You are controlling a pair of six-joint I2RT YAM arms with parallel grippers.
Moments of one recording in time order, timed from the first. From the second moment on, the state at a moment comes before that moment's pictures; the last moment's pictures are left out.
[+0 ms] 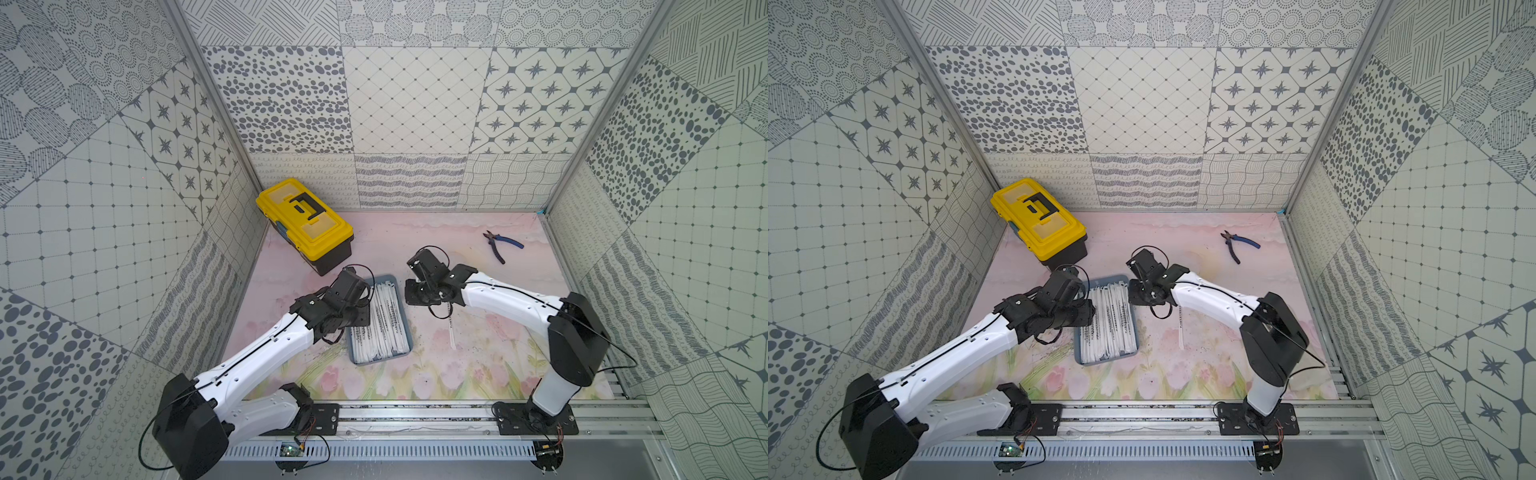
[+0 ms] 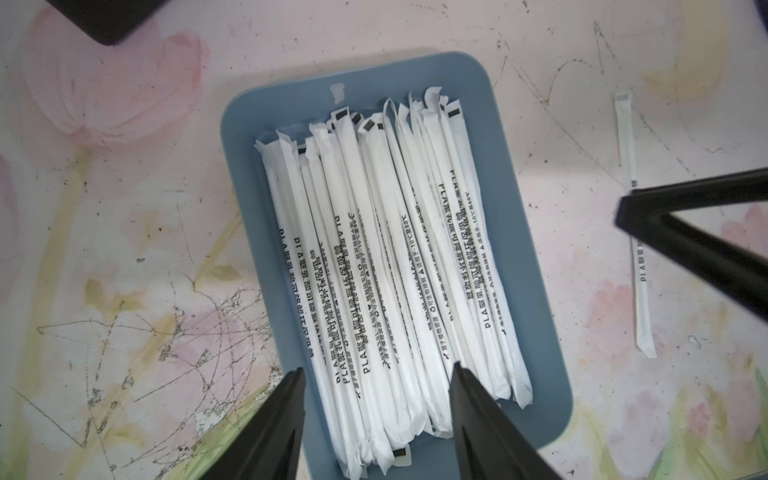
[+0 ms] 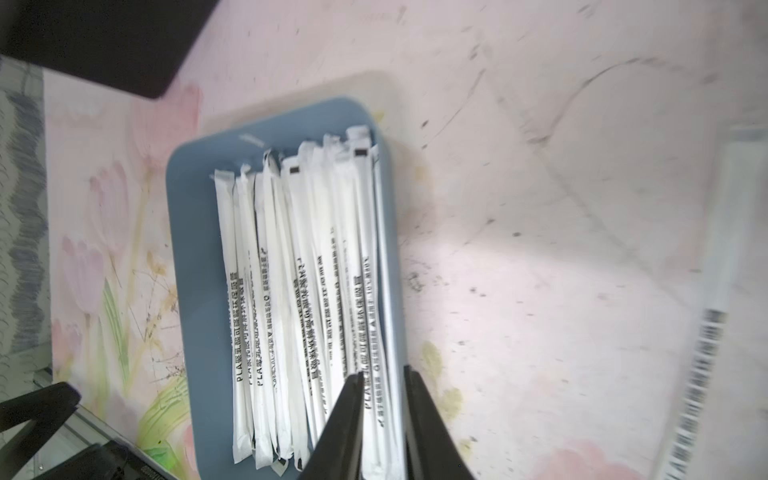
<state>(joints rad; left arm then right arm) -0.60 1.16 0.89 -0.74 -0.14 -0.56 0.77 1.66 1.25 -0.58 0.01 0.74</state>
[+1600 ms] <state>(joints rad) -0.67 1.24 0.99 -0.79 -0.31 -0.49 0.92 1.78 1.47 -0.77 0.24 0.65</state>
